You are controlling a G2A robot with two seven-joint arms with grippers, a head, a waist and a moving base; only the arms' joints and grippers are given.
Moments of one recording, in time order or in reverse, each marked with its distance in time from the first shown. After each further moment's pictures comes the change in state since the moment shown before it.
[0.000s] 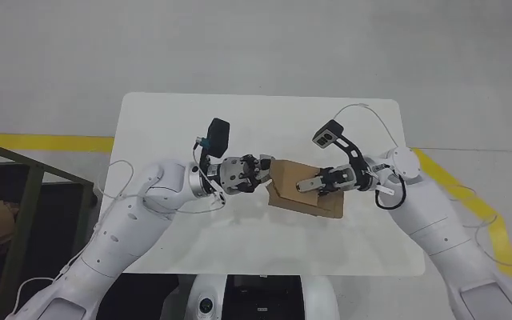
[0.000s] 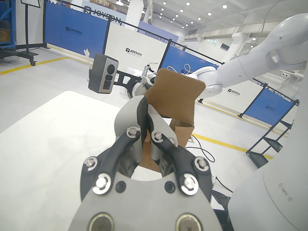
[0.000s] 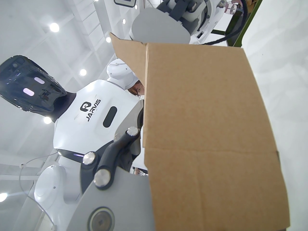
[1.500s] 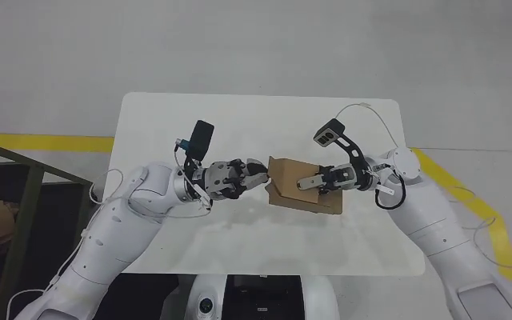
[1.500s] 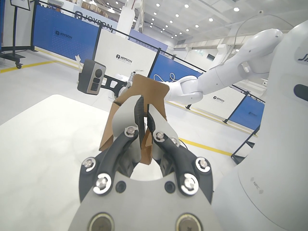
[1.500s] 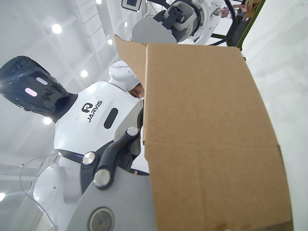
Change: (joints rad) left arm 0.072 0.020 -0.093 -0.038 -0.202 -0.098 -0.135; right arm -0.012 -0.013 0.024 0.004 -0.011 0.000 0.000
